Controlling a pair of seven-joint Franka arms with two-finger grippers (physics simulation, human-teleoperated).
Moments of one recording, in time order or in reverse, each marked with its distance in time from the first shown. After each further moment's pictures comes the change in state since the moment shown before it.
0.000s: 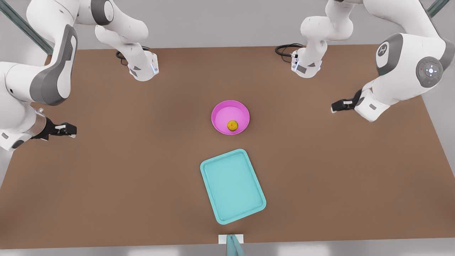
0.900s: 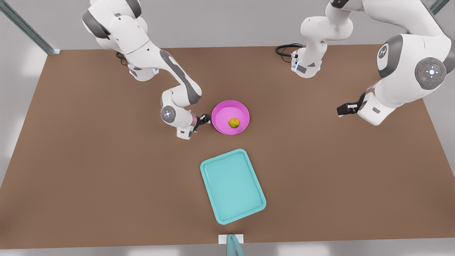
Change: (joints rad) left arm 0.009 0.060 -0.023 0.112 0.092 -0.063 -0.016; right arm 0.401 0.128 0.380 -0.844 0.641 1.038 -0.023
